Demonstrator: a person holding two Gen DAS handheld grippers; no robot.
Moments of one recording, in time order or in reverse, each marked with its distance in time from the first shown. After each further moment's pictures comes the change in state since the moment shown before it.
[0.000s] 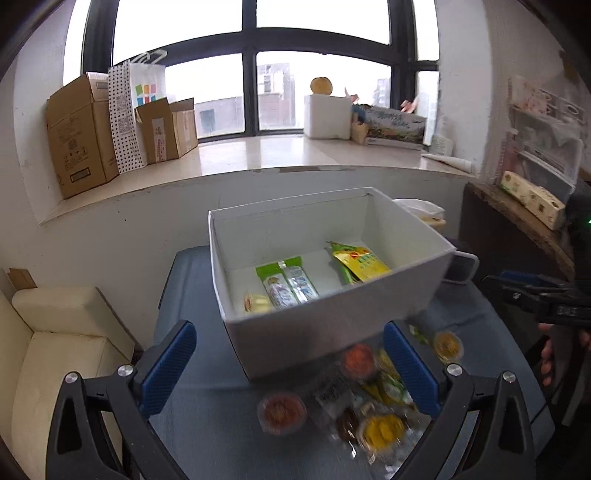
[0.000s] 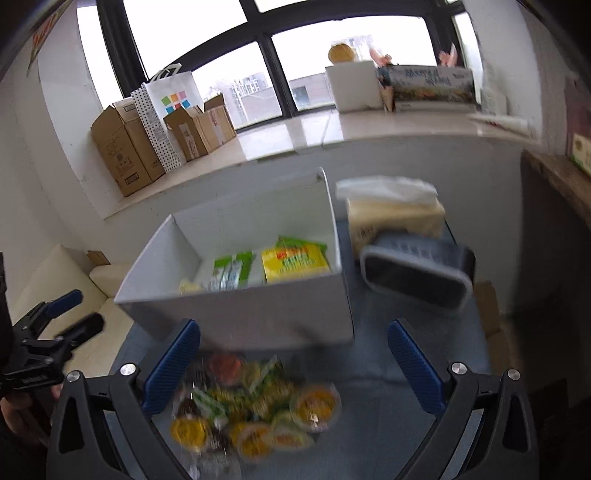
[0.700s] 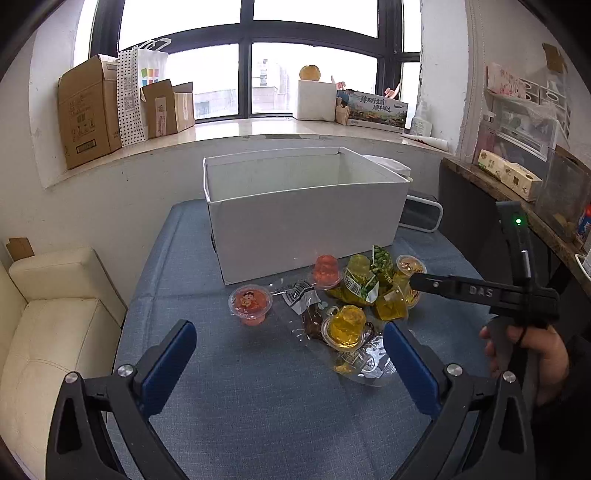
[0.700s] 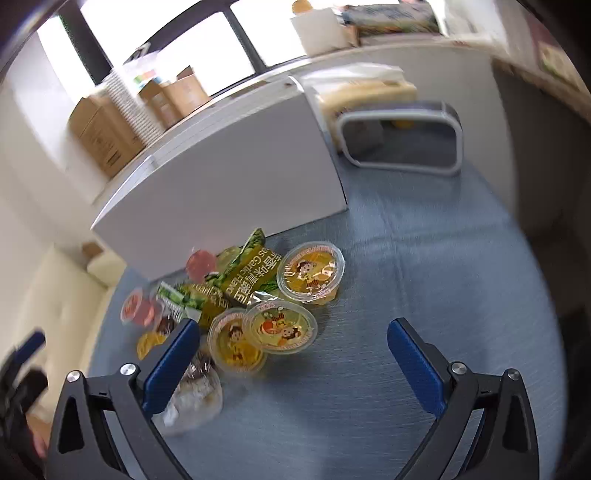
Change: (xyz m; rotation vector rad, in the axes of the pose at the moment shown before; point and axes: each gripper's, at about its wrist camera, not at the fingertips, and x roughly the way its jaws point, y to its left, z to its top) left arm -0.049 -0.023 -0.090 -0.022 0.047 -0.027; right arm 0.040 -0.007 -0.089 0.194 0.086 0.004
